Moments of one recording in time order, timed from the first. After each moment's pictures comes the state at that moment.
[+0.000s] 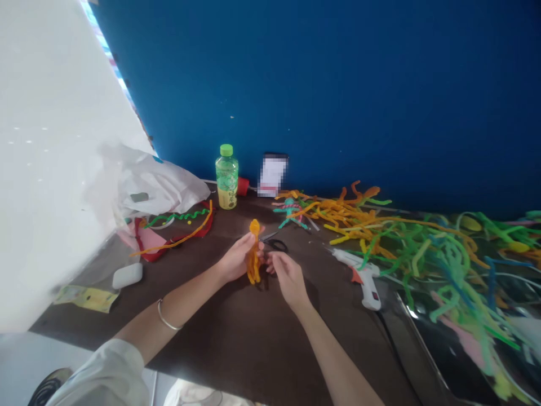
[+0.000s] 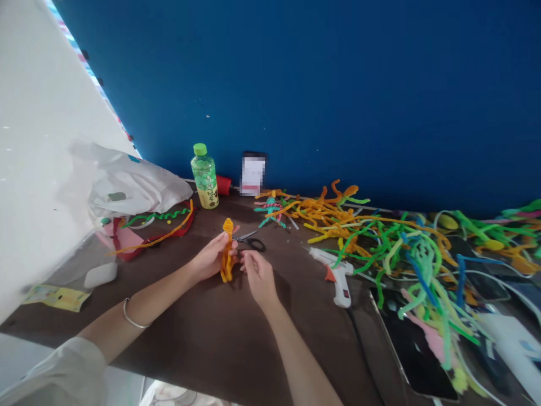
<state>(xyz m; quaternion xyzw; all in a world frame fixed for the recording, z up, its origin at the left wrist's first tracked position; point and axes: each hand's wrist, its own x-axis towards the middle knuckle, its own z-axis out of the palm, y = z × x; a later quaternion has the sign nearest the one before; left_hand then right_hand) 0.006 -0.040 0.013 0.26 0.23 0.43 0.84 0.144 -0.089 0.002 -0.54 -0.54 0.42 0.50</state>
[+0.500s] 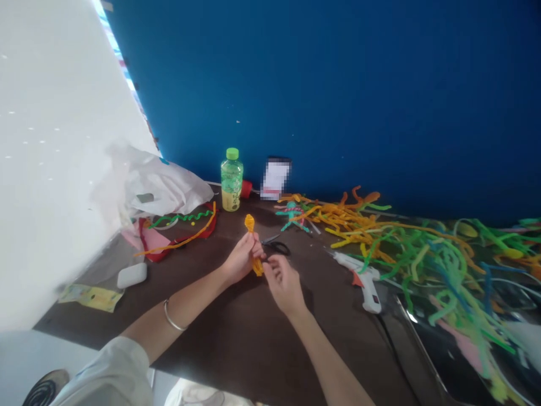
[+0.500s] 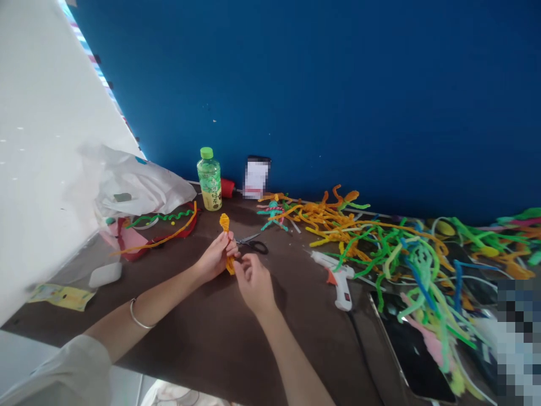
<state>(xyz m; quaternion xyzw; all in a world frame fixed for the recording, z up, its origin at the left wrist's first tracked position) 0.011 -0.038 0.011 0.24 0.21 0.50 0.81 0.130 -0.098 0.006 -0.59 -0.63 0.27 0.42</state>
